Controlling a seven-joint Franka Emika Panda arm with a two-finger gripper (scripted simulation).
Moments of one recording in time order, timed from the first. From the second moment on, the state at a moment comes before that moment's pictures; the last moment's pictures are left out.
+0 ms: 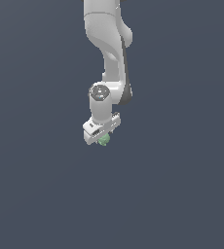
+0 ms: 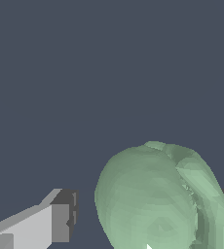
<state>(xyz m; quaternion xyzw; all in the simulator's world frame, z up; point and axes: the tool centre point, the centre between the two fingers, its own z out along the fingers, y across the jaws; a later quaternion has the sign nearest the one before) -0.062 -0.042 0.046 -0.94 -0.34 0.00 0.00</state>
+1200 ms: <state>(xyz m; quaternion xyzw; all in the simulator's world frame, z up) -0.052 -0.033 0.058 -0.94 -0.34 0.00 0.00</state>
